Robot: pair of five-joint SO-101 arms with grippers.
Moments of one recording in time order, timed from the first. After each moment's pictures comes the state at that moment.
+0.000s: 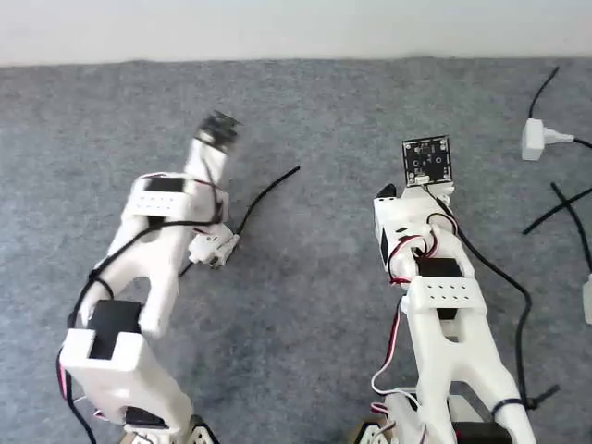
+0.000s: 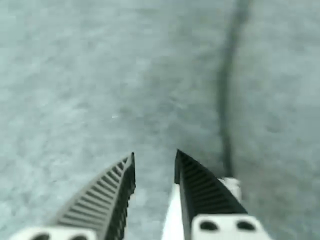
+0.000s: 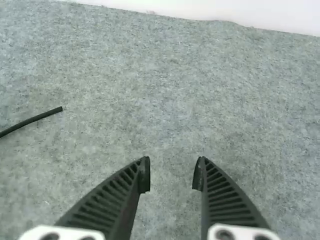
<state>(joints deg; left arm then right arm) -1.8 13.4 18.8 47.3 -16.4 -2.5 -27.4 57.2 12.4 7.1</state>
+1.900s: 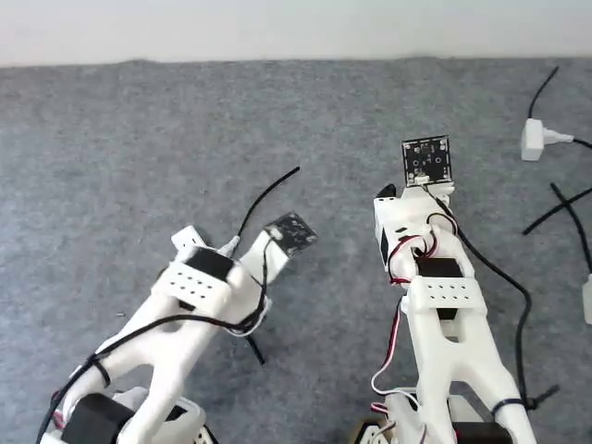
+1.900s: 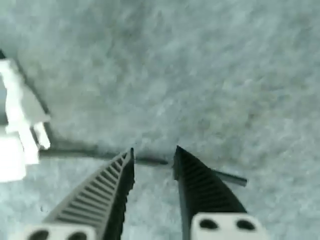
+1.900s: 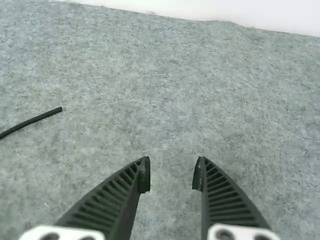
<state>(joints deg) 21.1 -18.9 50.9 65.4 -20.3 -2.5 -27.4 57.2 12.4 7.1</state>
